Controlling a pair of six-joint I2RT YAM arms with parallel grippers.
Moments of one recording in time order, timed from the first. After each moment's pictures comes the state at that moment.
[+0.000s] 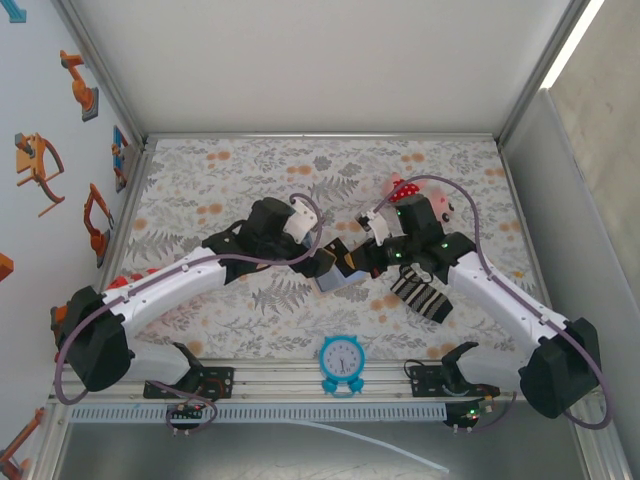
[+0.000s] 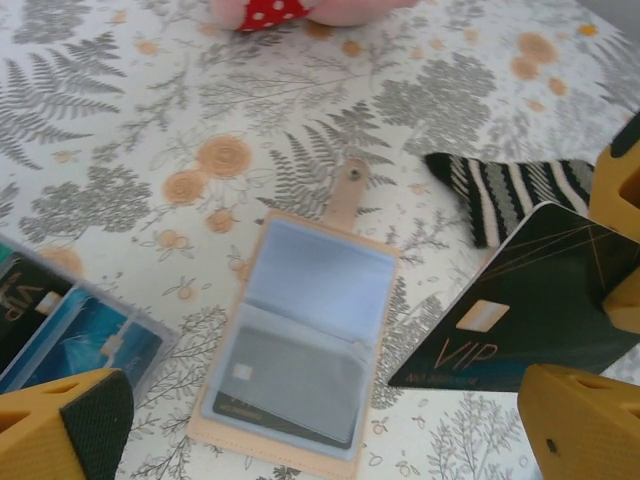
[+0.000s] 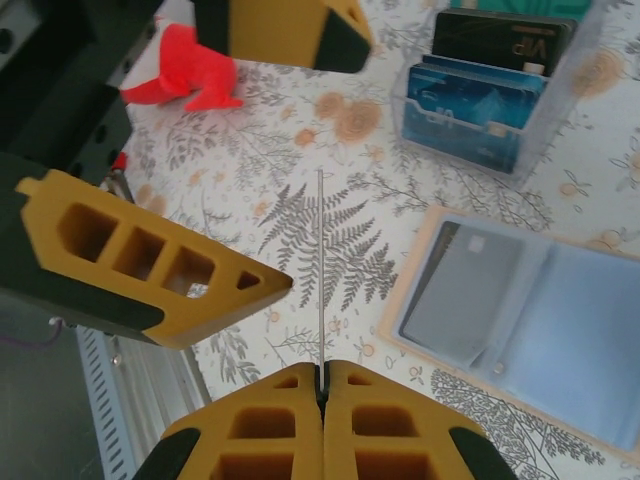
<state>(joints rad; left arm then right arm) -0.83 1.35 0.98 -0.34 0.21 -0.02 0.54 1.19 0.91 -0.52 -0.69 0.05</state>
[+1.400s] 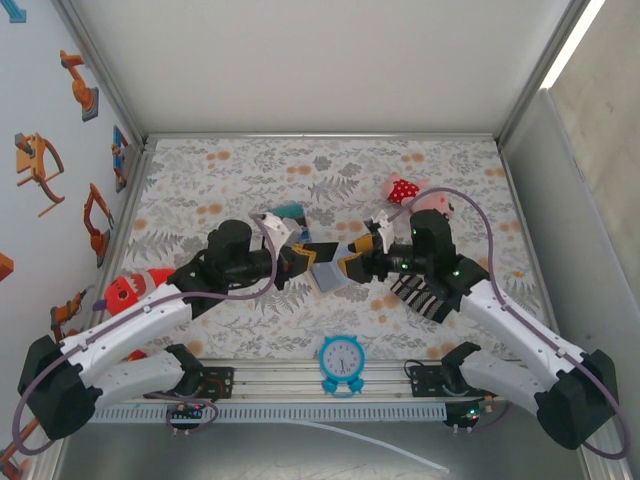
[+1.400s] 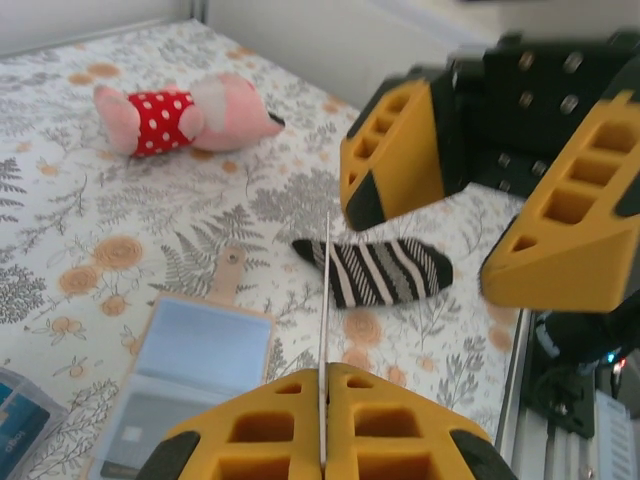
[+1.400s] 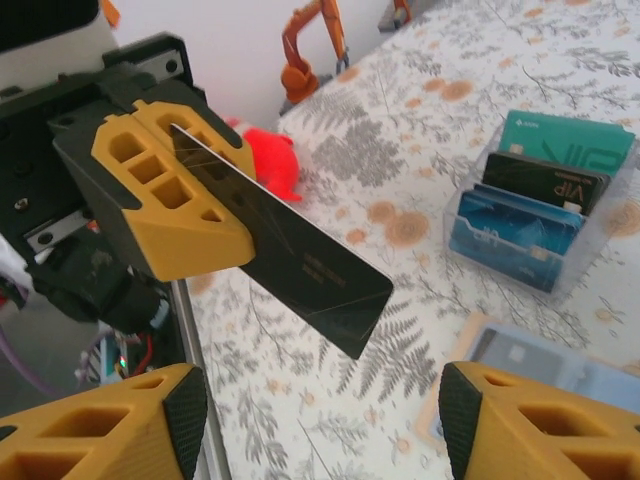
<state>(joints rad) -0.81 1.01 0.69 -0.02 0.40 -0.15 0.57 1.00 0.69 -0.10 -0.71 0.21</state>
